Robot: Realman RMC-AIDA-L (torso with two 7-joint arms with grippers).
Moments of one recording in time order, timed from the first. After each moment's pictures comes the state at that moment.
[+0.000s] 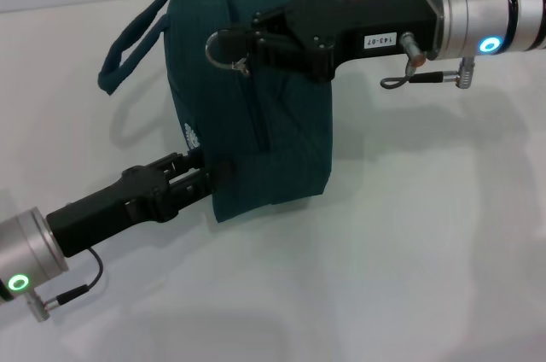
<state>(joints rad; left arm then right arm) -0.41 -2.10 1.11 0.40 1.41 1.45 -1.44 0.78 2.01 -0.99 -0.55 -1.53 -1.69 1.49</state>
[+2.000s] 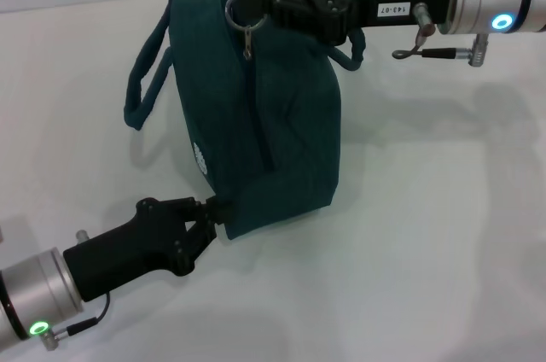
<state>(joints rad) -0.41 -2.09 1.20 0.26 1.36 1.43 -1.06 0.77 1.99 -0.95 -0.57 -1.51 -1.64 1.49</state>
